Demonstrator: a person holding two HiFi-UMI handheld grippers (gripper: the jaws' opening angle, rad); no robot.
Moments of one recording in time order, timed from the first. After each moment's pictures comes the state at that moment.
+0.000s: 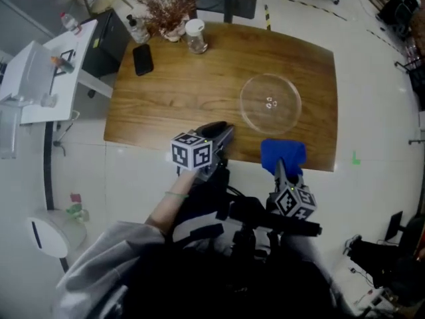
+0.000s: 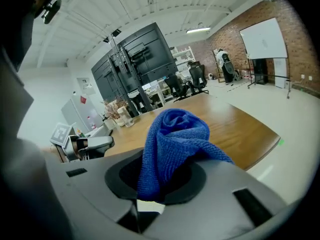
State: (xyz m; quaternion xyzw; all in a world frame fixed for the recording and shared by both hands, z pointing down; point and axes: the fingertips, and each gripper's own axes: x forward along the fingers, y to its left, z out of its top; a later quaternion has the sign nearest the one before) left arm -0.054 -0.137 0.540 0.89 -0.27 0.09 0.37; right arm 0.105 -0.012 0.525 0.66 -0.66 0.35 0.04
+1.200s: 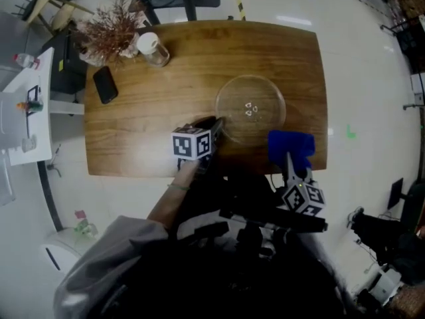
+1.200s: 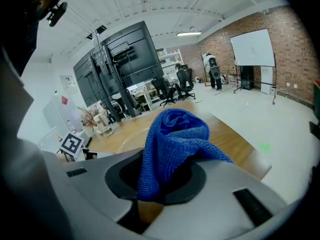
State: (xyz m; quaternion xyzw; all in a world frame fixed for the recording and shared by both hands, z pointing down) left arm 0.011 -0.225 0.608 0.84 -0.28 0.22 0.41; right arm 0.193 -0.074 0.497 0.72 -0.60 0.35 0.06
